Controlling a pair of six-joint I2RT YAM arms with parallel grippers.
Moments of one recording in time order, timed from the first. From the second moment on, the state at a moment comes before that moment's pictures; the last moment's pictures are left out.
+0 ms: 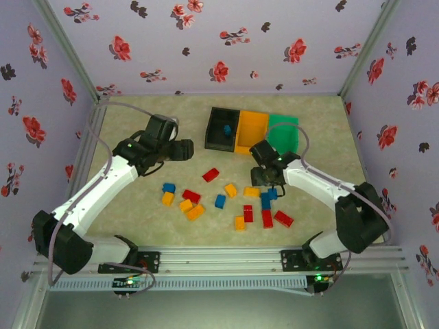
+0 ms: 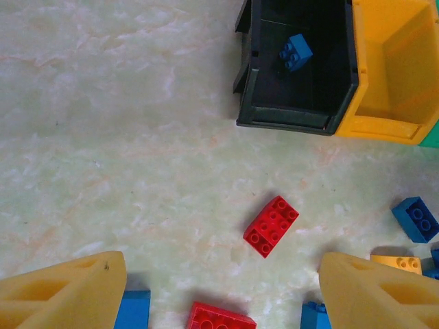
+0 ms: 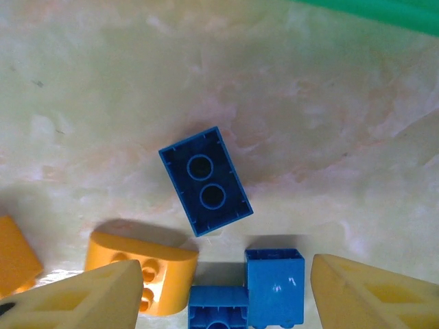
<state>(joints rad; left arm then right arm) -0.58 1.30 1.23 -0.76 -0.11 -0.44 0.61 1.48 0.95 -0.73 0.19 0.49</state>
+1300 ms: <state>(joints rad) -0.58 1.29 1.23 -0.76 -0.13 -0.46 0.55 1.72 1.04 -0.65 0.13 0.40</state>
